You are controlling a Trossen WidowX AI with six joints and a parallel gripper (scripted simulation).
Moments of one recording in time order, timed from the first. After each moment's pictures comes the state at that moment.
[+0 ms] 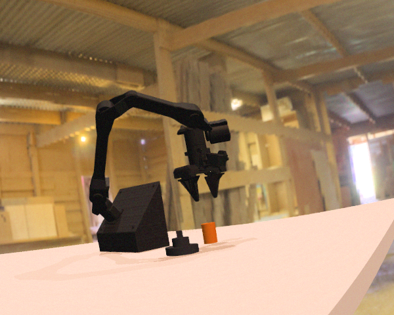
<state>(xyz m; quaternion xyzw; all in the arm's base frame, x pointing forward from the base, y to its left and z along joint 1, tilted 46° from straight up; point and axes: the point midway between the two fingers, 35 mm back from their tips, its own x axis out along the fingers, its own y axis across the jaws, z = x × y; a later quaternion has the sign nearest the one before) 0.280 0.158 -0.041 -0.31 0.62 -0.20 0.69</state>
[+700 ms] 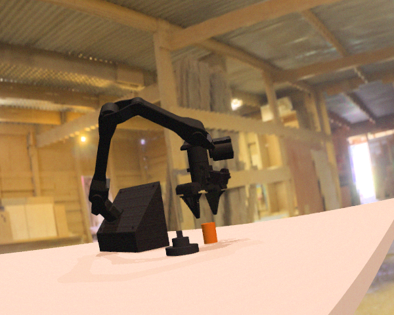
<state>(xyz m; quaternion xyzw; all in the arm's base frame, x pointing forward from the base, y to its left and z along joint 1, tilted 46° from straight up) 0.282 0.119 -0.074 -0.34 0.63 -0.21 0.67</state>
